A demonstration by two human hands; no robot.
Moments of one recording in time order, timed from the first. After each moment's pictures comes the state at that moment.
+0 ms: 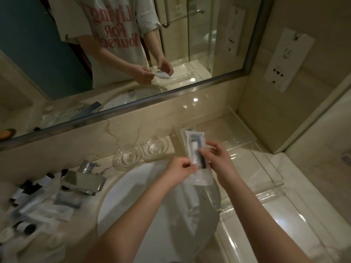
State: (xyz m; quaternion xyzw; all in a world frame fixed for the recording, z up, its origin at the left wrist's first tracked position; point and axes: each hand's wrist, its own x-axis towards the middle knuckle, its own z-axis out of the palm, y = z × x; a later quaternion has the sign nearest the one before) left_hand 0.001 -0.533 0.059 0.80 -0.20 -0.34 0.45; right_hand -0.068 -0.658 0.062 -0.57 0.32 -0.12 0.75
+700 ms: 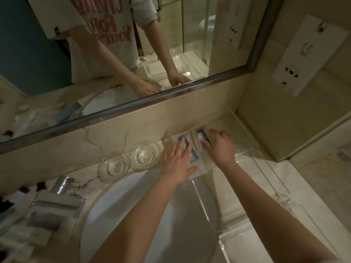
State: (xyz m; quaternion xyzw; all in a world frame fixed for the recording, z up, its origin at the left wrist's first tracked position) left_hand 0.067 -0.589 -0.002 0.90 -0.36 -0.22 0.06; right_hand 0.014 -0.747 -0.010 -0.91 0.32 -0.09 0.24
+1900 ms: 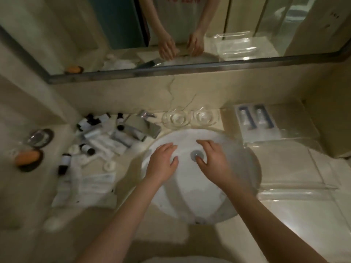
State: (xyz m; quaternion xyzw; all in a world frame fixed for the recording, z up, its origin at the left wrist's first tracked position) left_hand -0.022 -0.329 0.025 0.94 -0.15 -0.10 0.27; right_hand -0.065 -0.509 0.018 -0.95 0.02 -0.05 0.32
